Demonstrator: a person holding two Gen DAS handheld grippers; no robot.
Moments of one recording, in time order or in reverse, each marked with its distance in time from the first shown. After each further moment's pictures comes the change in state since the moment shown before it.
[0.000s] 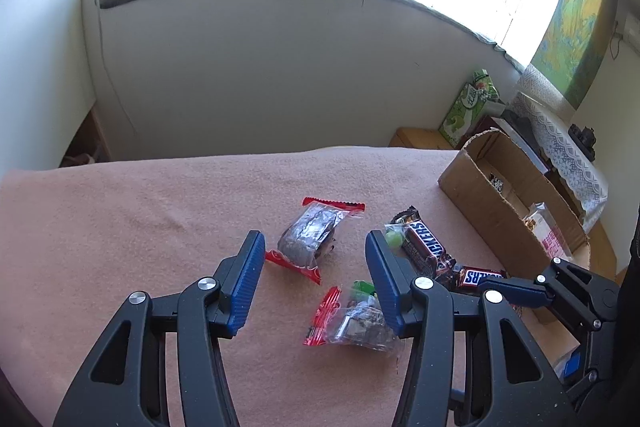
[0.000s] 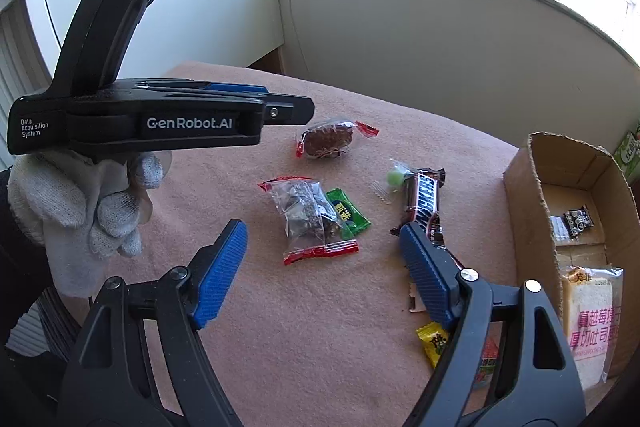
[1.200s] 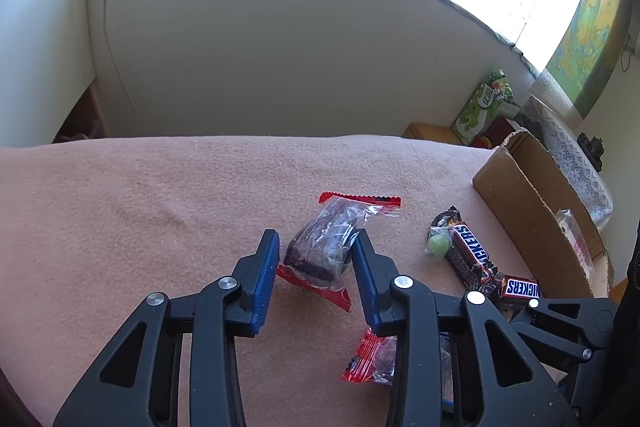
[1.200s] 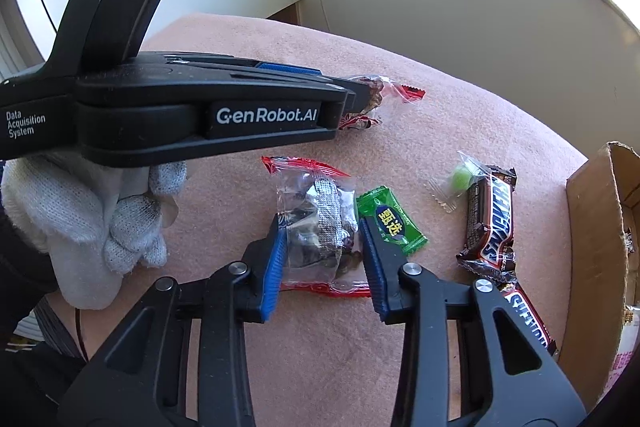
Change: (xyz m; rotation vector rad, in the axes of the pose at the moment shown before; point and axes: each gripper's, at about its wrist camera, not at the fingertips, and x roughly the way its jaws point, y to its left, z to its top) left arm 0.026 0.030 -0.004 -0.049 0.023 0.007; right arm 0.064 0.024 0.012 -0.050 0.142 0.036
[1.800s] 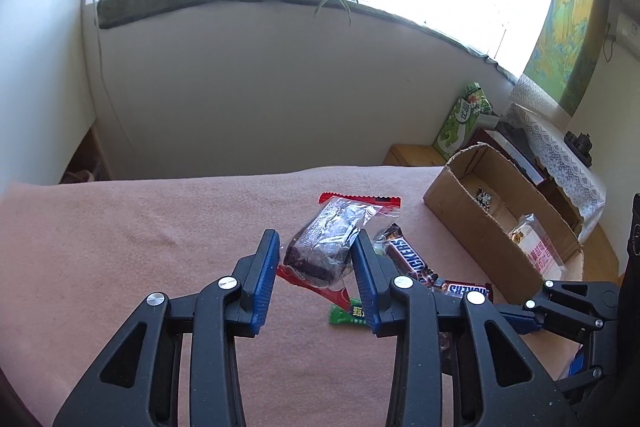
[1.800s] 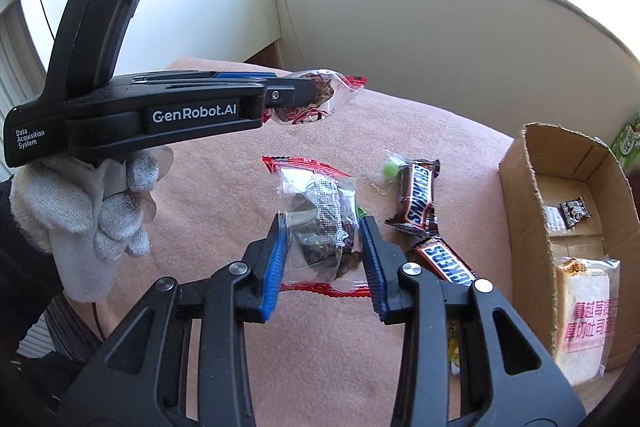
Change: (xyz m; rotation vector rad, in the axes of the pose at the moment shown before) left arm -0.048 -0.043 0.003 0.072 -0.103 -0.009; right arm -0.079 -0.029 -0.032 0.077 -0.125 -0.044
